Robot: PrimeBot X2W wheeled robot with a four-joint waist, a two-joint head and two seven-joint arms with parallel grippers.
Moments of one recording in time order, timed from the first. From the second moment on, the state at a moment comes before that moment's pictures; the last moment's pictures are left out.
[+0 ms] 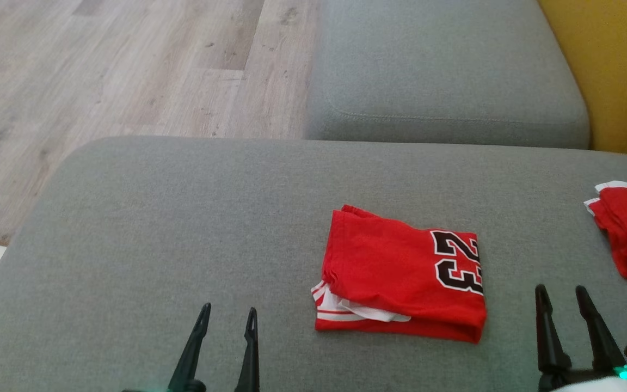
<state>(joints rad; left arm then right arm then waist) 0.22 0.07 -0.38 0.02 -0.10 0.15 -0.25 0.23 -0.13 0.02 0.11 0.35 0.13 -0.25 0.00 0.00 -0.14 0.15</state>
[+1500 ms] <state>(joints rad) 0.24 0.07 -0.37 0.04 -0.07 0.13 -0.25 0.13 -0.15 0.09 0.30 0.37 0.13 -0.19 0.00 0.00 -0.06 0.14</state>
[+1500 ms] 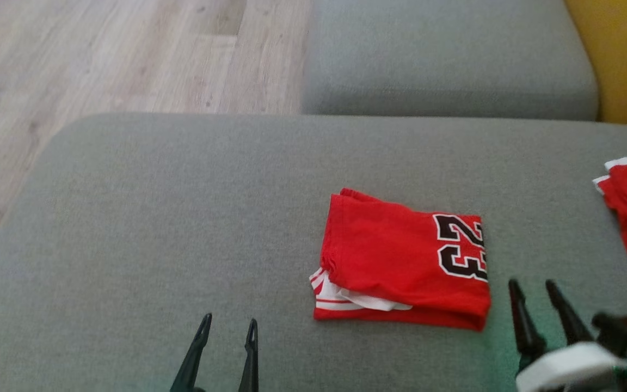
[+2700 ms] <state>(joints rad) 0.08 0.06 -0.42 0.05 -0.10 0.16 -0.25 -0.22 -0.47 0.33 0.41 1.07 0.13 0.13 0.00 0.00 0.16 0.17</state>
